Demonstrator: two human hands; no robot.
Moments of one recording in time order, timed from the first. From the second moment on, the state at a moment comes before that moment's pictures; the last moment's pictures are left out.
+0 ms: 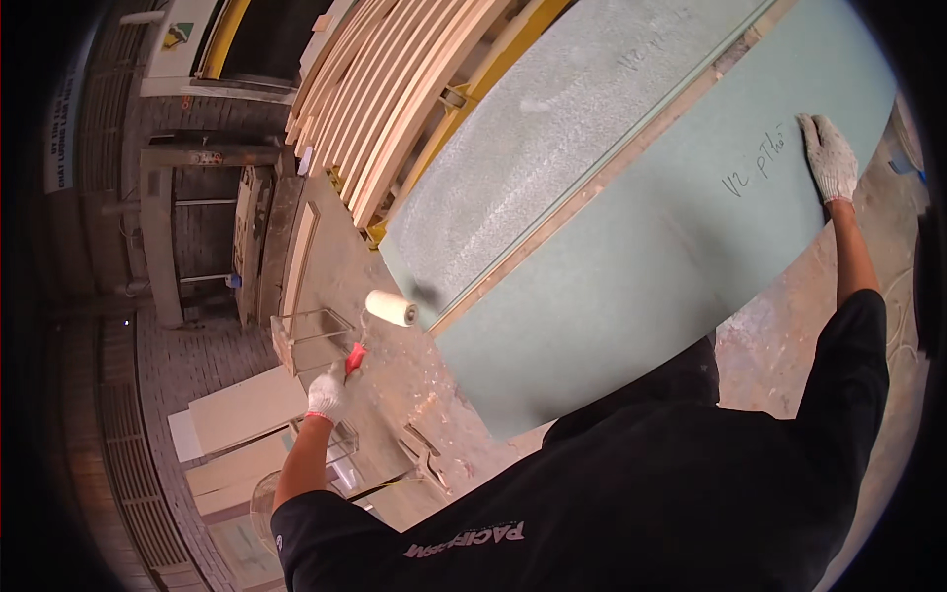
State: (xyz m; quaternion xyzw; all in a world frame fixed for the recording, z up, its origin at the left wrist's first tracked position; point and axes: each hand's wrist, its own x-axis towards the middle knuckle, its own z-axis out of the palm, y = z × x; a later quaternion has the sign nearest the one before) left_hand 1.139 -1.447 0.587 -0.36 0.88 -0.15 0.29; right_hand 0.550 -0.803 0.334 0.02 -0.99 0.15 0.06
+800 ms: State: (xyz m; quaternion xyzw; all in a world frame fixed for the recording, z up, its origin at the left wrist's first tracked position) left_hand 0.837 -1.413 0.462 -0.06 0.98 -0.06 0.16; right_hand 0.545 -0.796 0.325 0.04 -0.98 0.20 0.06
